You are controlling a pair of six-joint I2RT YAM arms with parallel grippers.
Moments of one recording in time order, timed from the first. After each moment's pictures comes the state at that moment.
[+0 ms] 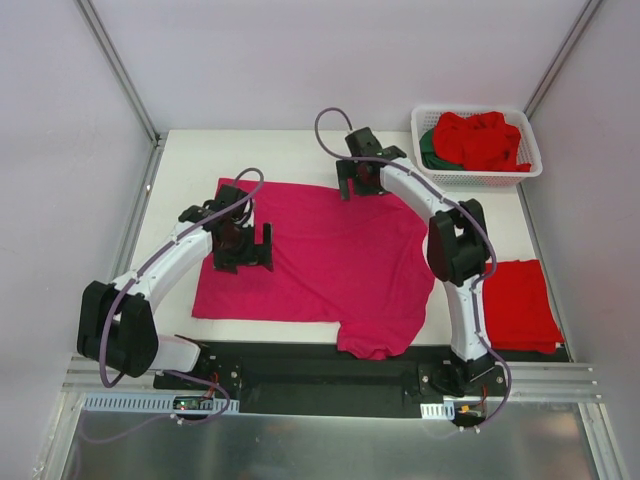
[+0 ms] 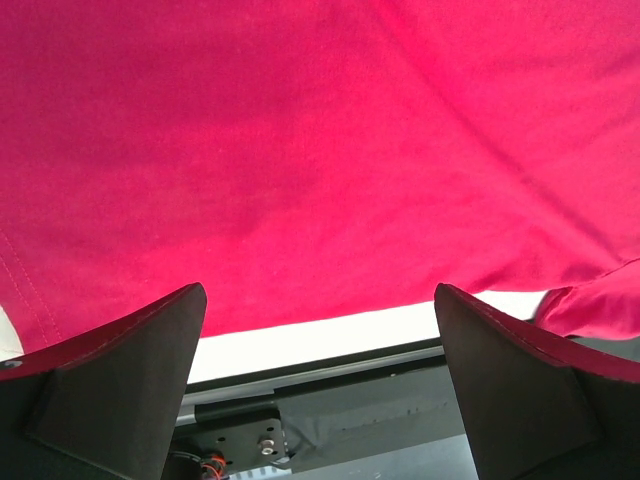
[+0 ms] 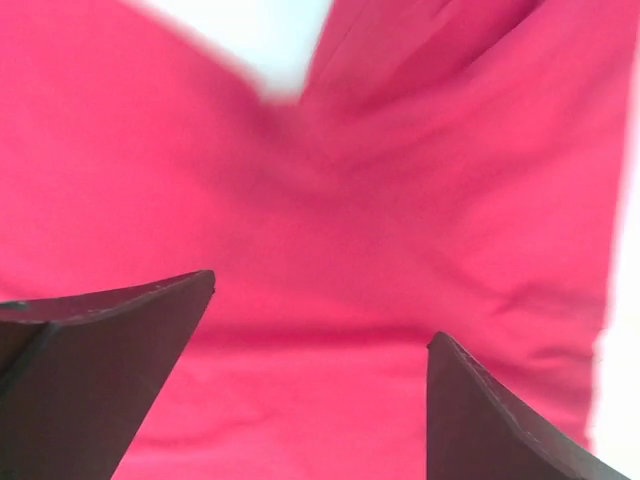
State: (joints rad) left arm -0.34 1.37 1.00 -0.86 0.15 -0.39; right arm 0.52 2.18 1.90 -0.77 0.23 0.25
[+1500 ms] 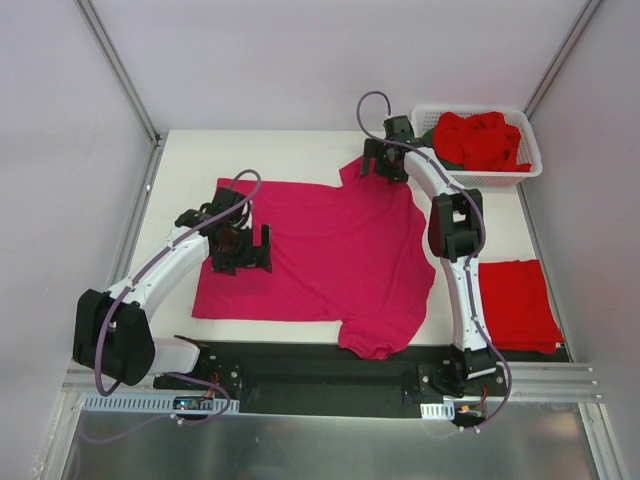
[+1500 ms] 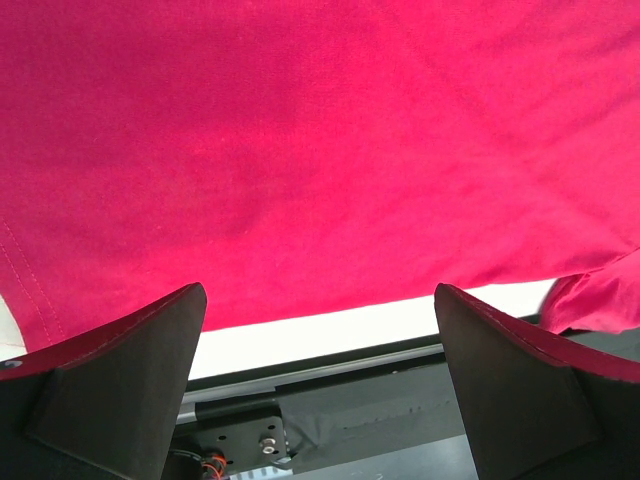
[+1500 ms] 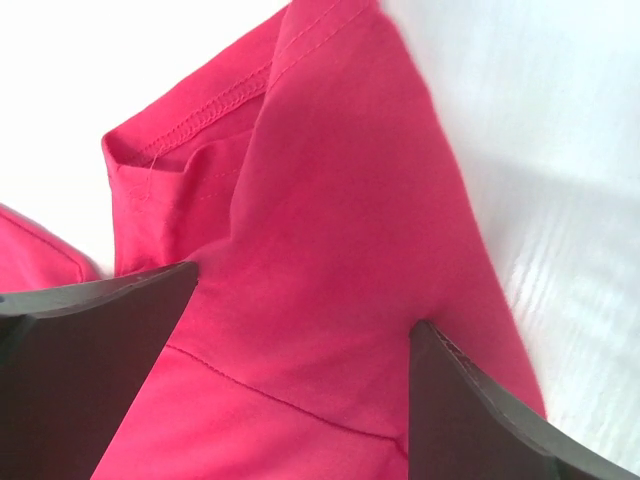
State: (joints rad) left arm -0.34 1.32 0.97 -0.86 0.15 -0.39; right arm 0.27 2.50 2.23 -0.66 -0.05 0.34
